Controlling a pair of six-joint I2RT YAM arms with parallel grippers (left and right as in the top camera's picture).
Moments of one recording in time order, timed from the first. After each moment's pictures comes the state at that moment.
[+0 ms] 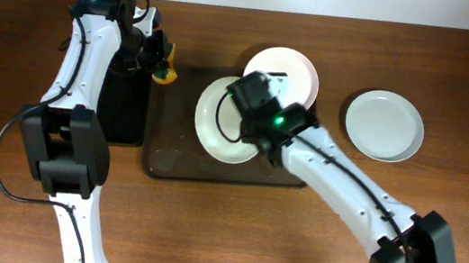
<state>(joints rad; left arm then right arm) -0.01 2.27 2.10 -1.14 0.35 -0.18 0.68 1.78 1.44 -0.82 0.48 0.51</state>
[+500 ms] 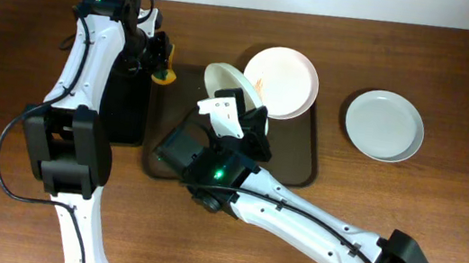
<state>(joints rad) -0.02 2.27 2.10 -1.14 0.30 -0.18 1.00 1.78 1.44 -0.82 1.32 0.49</state>
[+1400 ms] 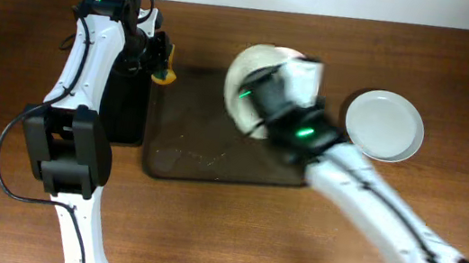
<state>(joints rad) -0.02 2.27 2.10 -1.14 0.30 -0.18 0.61 1.61 1.44 -0.83 0.65 0.54</state>
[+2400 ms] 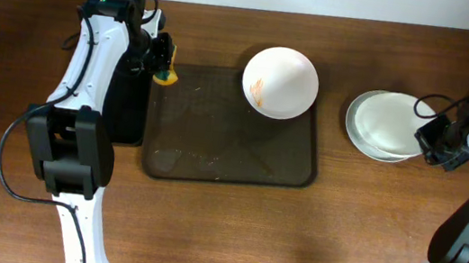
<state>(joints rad) -0.04 2.27 2.10 -1.14 0.27 -0.18 -0.40 1.92 1.44 -0.90 -0.03 0.55</state>
